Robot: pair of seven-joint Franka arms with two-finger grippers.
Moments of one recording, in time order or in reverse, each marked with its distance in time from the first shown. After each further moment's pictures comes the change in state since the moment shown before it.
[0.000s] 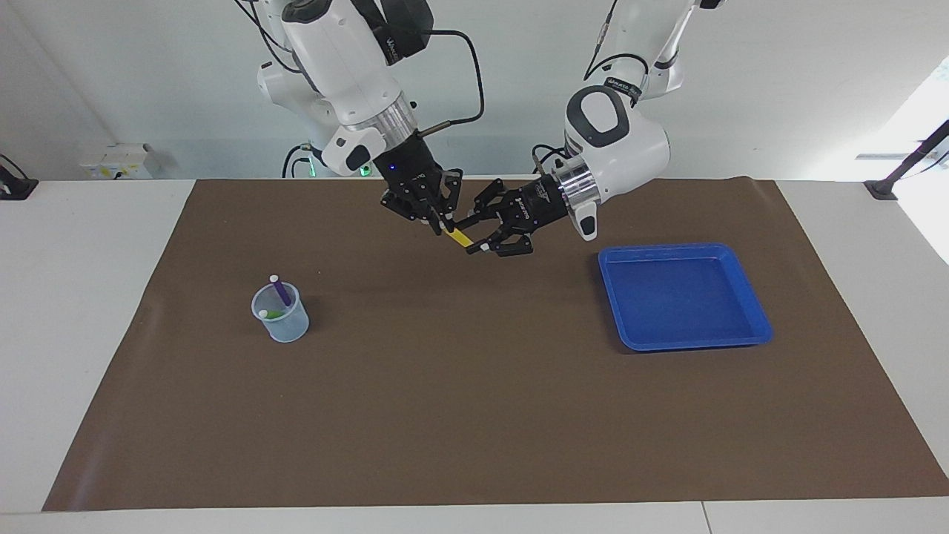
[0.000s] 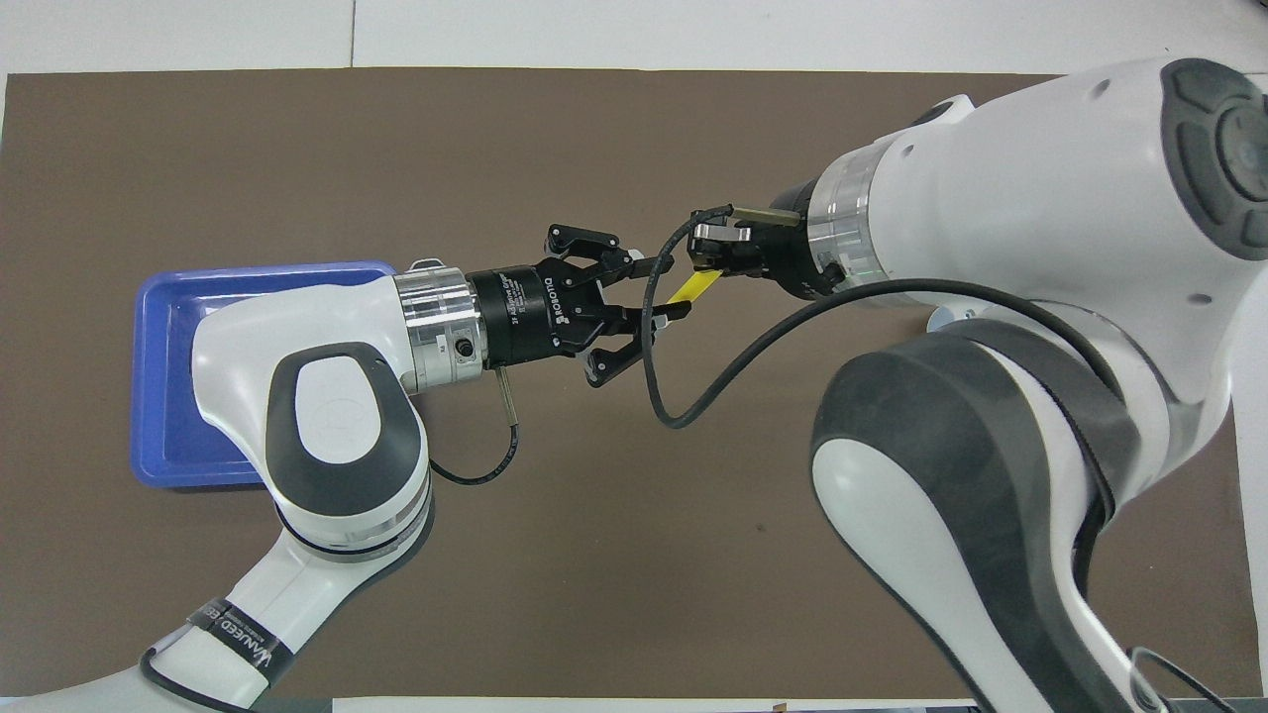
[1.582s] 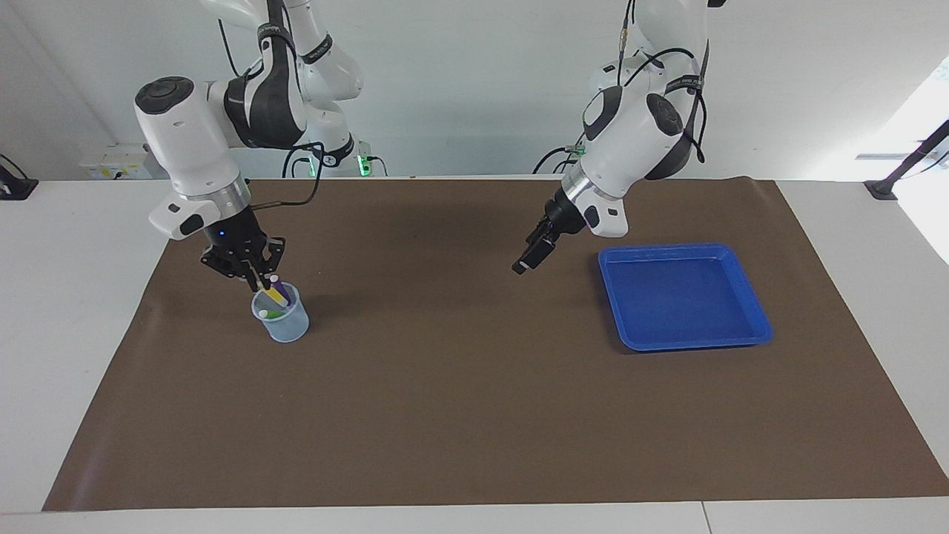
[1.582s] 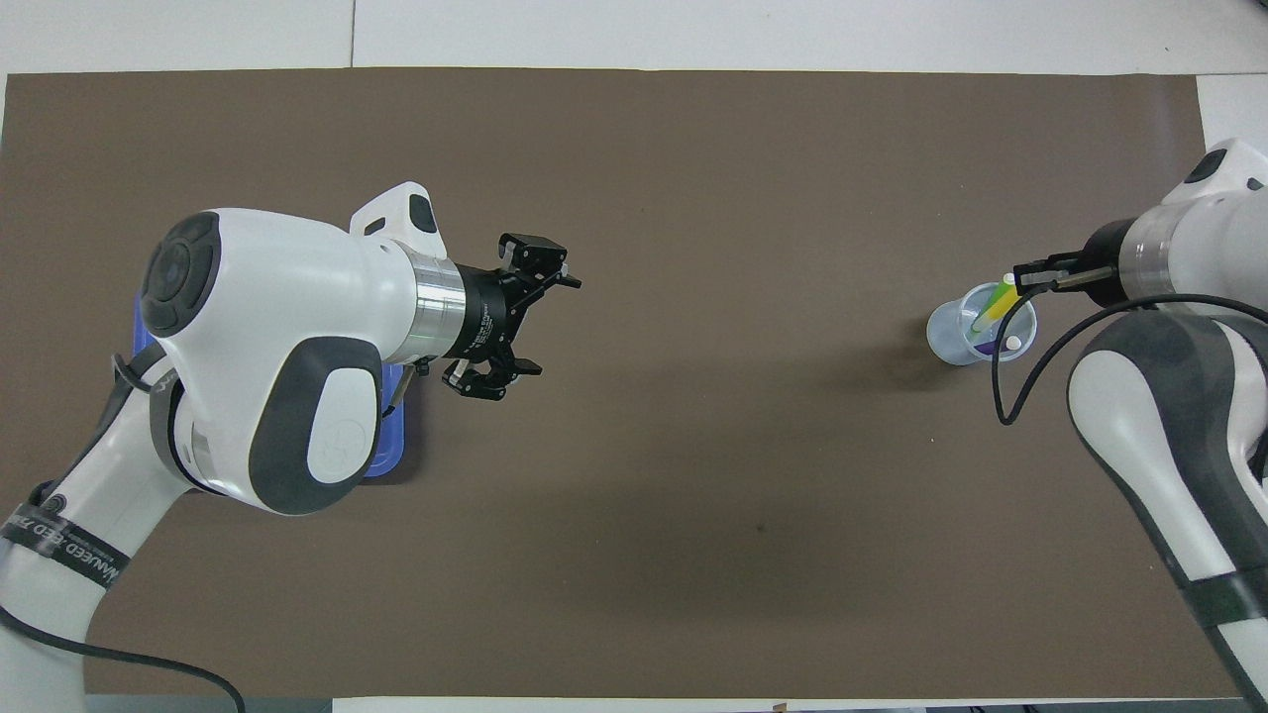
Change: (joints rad) left arm 0.085 0.000 0.021 0.047 1.069 -0.249 0.256; right arm -0.404 -0.115 -0.014 -0.440 -0.238 0.230 -0.617
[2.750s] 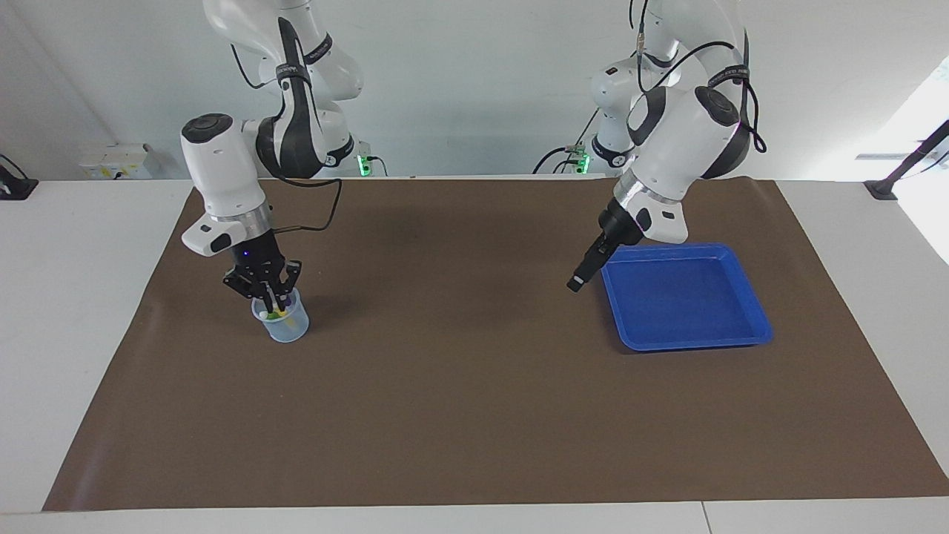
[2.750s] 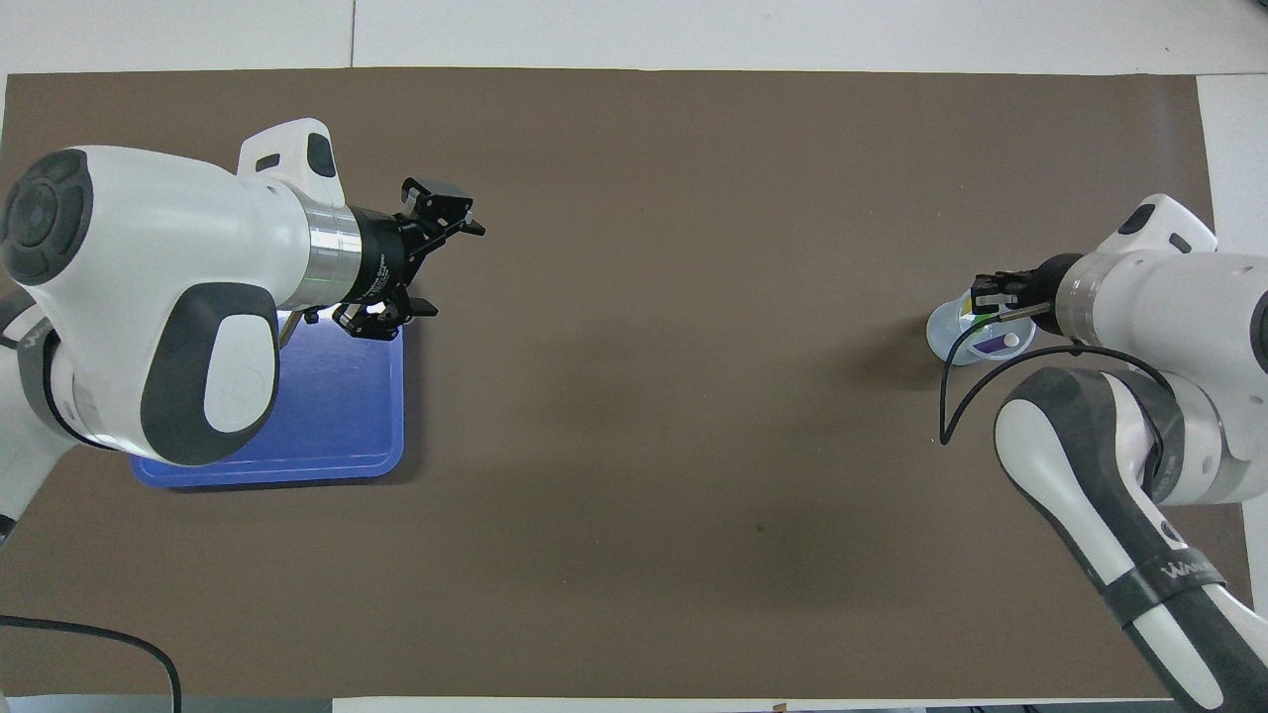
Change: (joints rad) left arm 0.106 0.017 0.014 0.055 0.176 -0.021 0.098; right arm 0.005 0.013 0.013 -0.187 0.000 0.315 0.001
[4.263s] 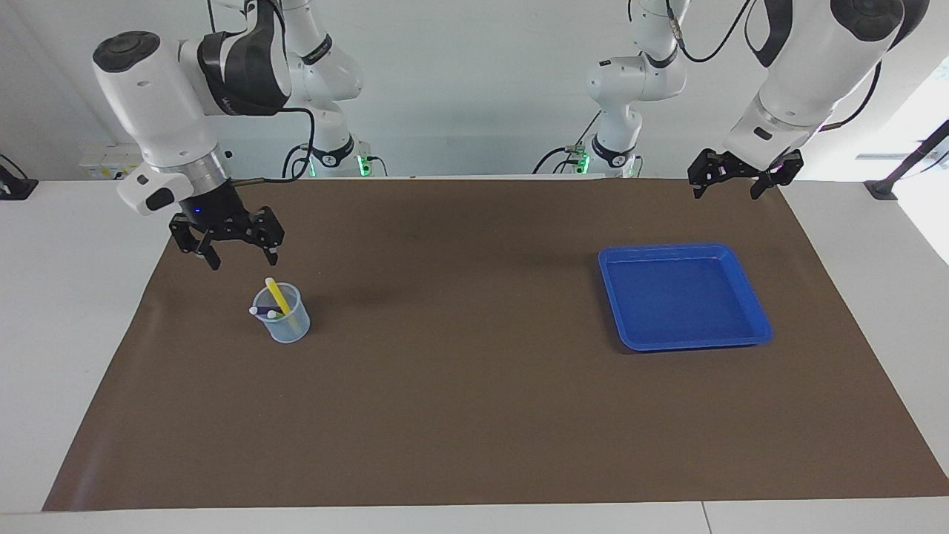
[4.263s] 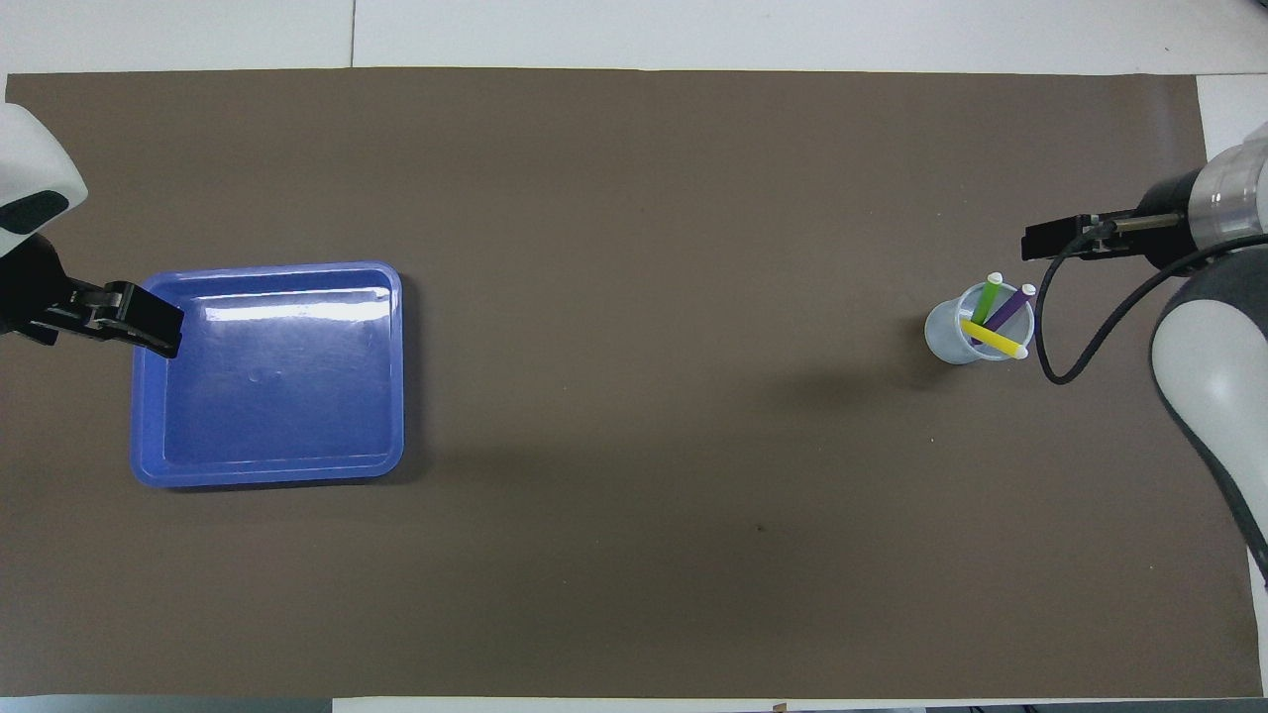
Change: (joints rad) left arm -0.405 -0.079 0.646 0.368 0.340 -0.832 1.121; right arm 0.000 0.014 -0.012 0.463 0.000 -0.631 0.131
